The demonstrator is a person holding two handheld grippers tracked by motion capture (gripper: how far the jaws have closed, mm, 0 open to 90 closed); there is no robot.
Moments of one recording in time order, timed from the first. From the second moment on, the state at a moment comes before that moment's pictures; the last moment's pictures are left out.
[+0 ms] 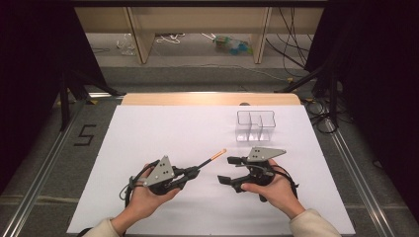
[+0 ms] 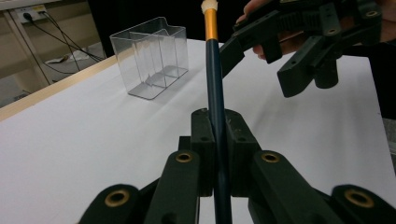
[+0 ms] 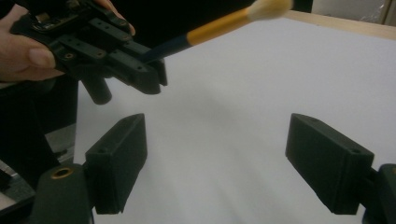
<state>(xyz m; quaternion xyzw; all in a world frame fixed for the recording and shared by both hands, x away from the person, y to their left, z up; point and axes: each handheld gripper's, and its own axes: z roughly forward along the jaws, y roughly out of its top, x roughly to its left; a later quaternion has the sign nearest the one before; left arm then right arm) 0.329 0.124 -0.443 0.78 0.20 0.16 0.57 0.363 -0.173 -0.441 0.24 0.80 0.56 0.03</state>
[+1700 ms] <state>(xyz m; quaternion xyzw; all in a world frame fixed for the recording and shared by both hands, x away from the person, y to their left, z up) 0.335 0.098 -0.447 0.77 0.21 0.17 0.57 0.369 -0.154 -0.428 0.30 0.72 0.62 0.04</state>
